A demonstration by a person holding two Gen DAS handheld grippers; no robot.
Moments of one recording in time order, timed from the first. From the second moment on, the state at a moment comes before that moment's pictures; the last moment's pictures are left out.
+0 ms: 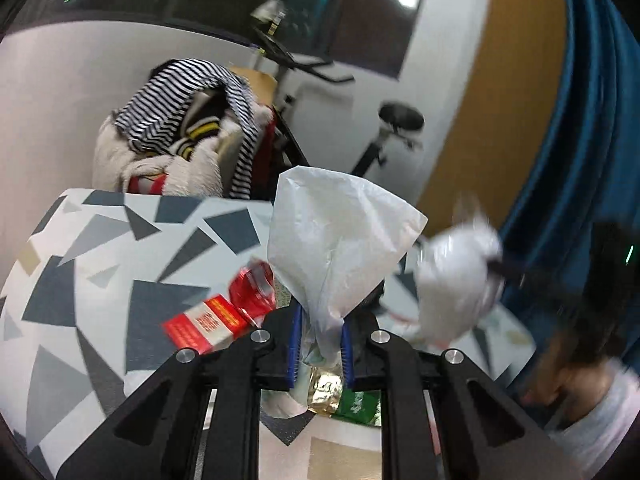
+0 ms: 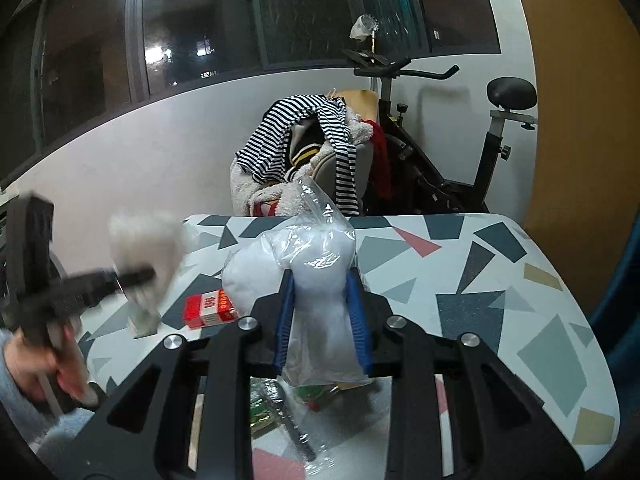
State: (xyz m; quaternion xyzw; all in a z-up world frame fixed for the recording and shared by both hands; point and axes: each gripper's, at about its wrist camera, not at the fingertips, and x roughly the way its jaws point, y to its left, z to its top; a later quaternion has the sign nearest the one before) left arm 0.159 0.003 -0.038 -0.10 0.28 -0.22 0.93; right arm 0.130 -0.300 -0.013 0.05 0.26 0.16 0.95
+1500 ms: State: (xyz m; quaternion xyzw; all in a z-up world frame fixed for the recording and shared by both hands) left arm -0.016 0.040 -0.067 -0.15 0.29 -0.20 0.92; right arm -0.040 -0.188 -0.157 0.02 0.43 0.26 0.87
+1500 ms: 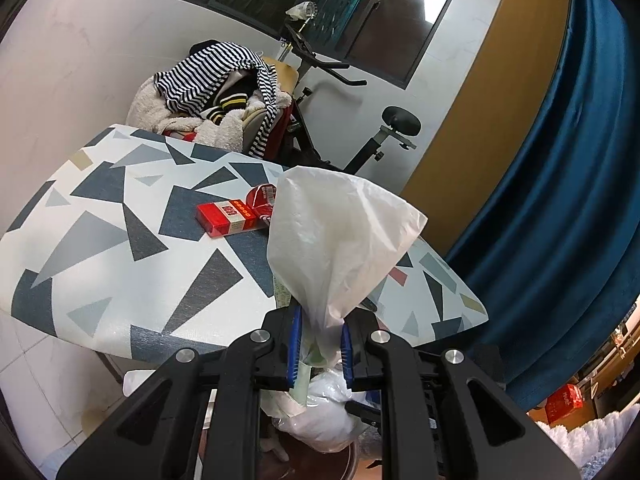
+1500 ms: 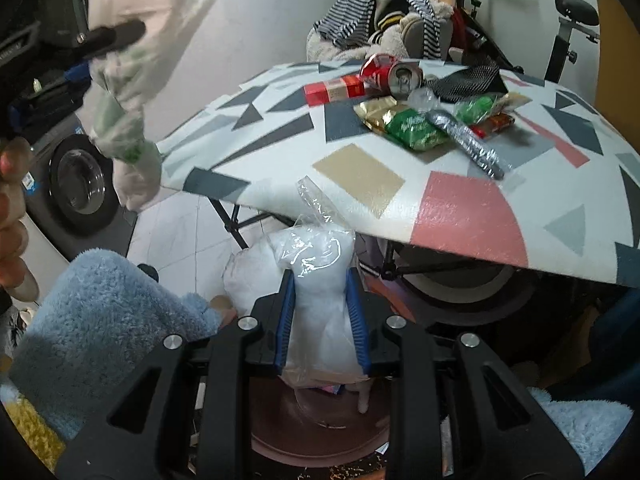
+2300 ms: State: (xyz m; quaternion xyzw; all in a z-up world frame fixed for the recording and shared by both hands) left arm -0.018 0.038 -0.078 -0.18 0.30 -0.21 0.91; right arm -0.030 -0.193 -0.159 0.02 0.42 0.23 0.88
